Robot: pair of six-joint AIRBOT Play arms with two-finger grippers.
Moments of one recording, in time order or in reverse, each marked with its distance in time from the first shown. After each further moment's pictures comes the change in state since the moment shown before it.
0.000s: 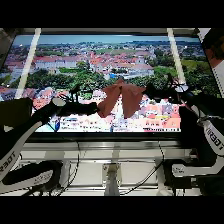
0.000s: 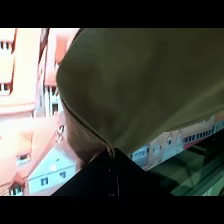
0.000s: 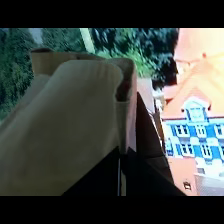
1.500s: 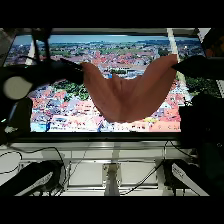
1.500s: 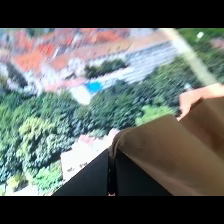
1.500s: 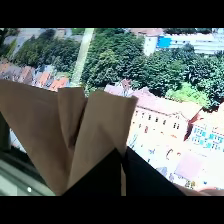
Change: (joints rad) left arm -0.157 0.238 0.532 0.960 -0.138 -0.368; right arm -0.079 0.416 0.492 -0.319 0.600 0.144
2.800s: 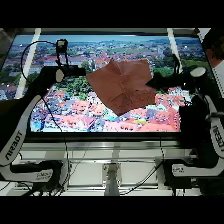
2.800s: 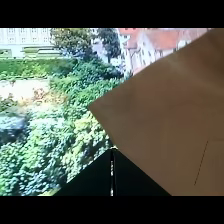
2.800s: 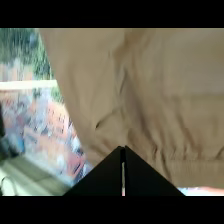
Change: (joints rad) left arm 0.187 -0.422 -0.003 0.075 0.329 -0.140; right arm 0.043 -0.390 -0.319 0.237 -0.243 -0.216
